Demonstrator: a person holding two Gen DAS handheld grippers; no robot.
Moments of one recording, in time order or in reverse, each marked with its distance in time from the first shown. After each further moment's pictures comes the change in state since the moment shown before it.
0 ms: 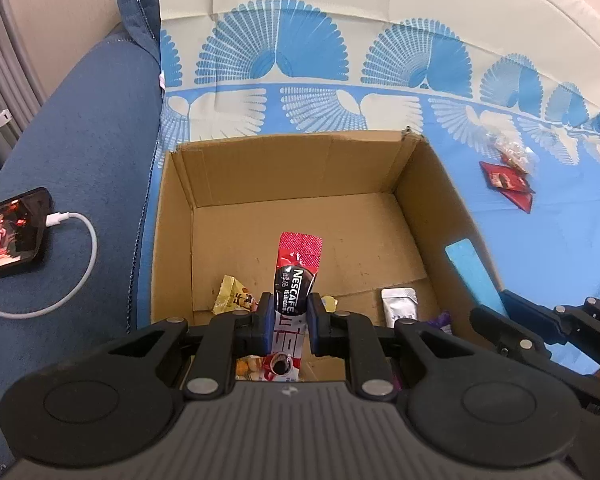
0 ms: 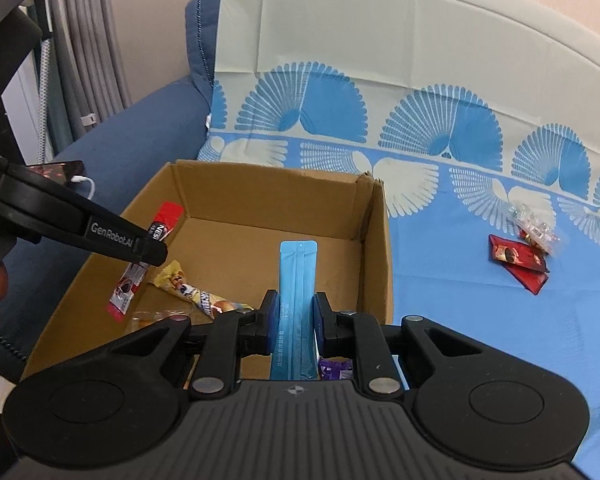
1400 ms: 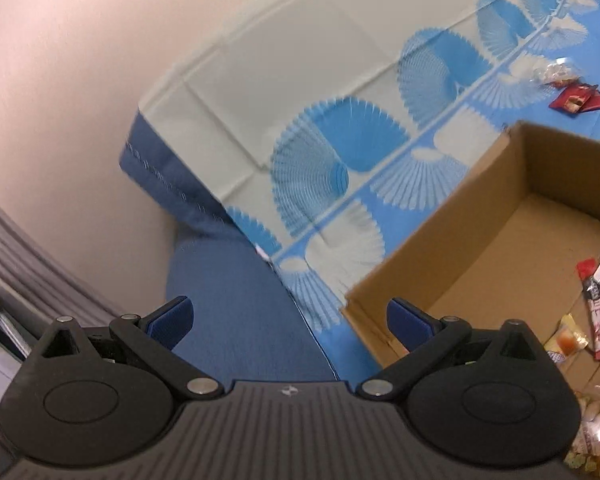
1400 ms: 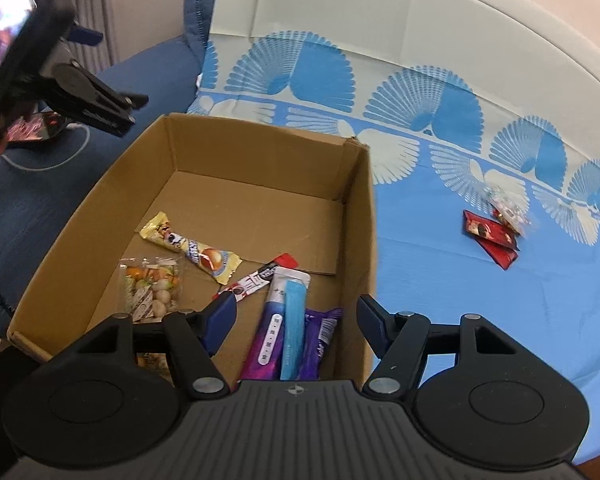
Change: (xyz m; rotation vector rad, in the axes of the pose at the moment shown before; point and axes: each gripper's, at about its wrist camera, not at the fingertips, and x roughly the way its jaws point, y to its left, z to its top) left arm 0.027 0.063 0.021 0.602 -0.411 0.361; right arm -0.018 0.025 -0.017 -0.074 0.098 -0.096
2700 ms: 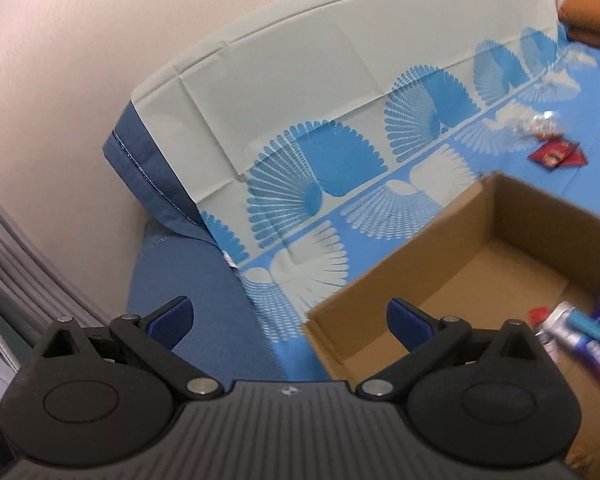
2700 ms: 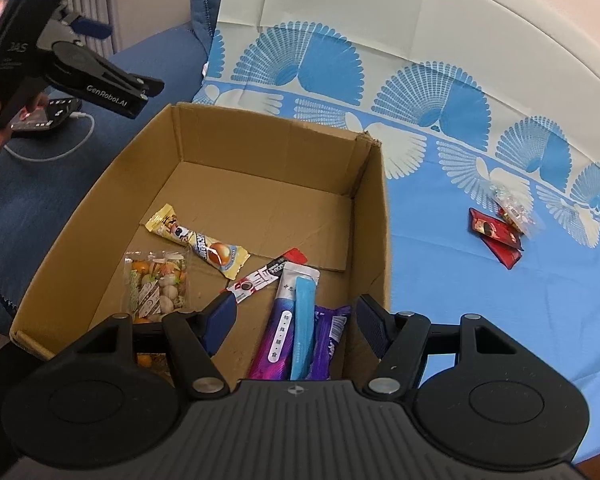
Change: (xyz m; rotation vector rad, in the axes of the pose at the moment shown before) left arm -0.024 0.006 0.014 -0.129 -0.030 -0.110; right arm 0.003 0.009 0.005 -0.010 0.028 -0.003
